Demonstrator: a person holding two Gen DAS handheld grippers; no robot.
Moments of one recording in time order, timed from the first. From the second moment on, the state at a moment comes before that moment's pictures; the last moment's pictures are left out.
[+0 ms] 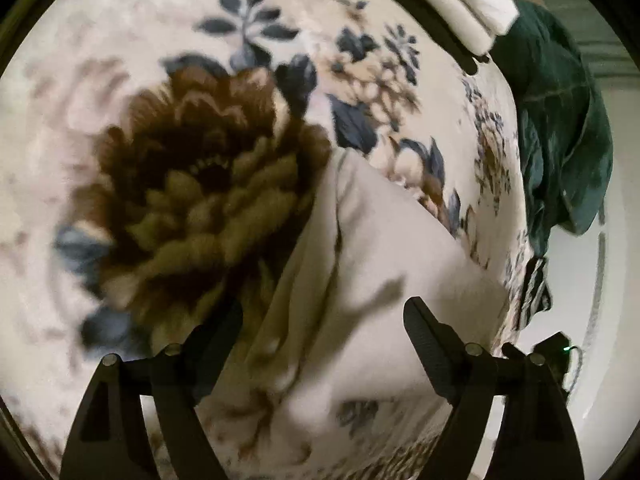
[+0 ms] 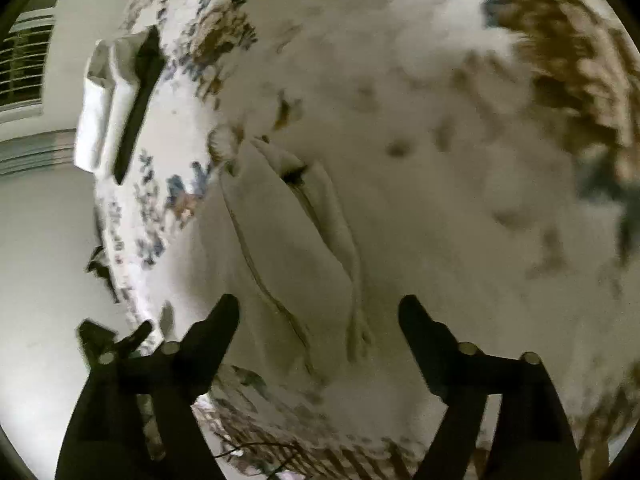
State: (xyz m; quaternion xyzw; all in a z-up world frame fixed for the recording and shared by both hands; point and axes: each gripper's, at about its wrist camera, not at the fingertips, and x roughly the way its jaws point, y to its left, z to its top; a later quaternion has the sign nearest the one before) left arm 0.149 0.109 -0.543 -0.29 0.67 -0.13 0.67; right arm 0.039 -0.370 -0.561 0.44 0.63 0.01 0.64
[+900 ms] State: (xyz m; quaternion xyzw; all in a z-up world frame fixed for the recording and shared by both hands) left arm 0.226 0.097 -0.449 -0.31 0.59 -0.21 0.72; right arm 0.151 -0.311 -0.487 0.43 0.59 0.10 0.67
